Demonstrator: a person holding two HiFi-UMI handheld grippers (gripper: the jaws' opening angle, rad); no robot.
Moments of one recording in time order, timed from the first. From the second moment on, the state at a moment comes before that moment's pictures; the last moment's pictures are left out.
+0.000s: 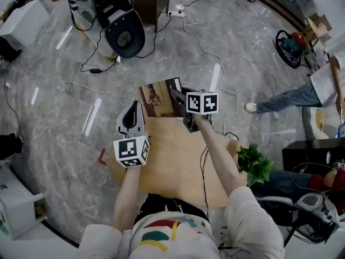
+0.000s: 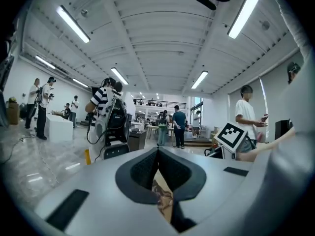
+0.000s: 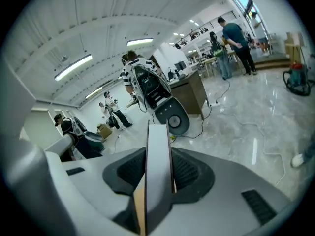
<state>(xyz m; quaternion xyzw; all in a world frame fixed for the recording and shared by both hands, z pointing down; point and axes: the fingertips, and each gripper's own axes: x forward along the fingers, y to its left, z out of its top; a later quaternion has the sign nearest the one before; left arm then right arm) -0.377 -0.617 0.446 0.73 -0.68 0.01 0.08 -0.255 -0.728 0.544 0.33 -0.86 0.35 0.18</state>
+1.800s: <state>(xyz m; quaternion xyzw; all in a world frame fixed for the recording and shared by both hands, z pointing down) -0.322 -0.424 0.303 0.82 -0.57 -0.10 0.05 -0.193 -0.384 0.309 0.55 -0.83 0.05 0.07</state>
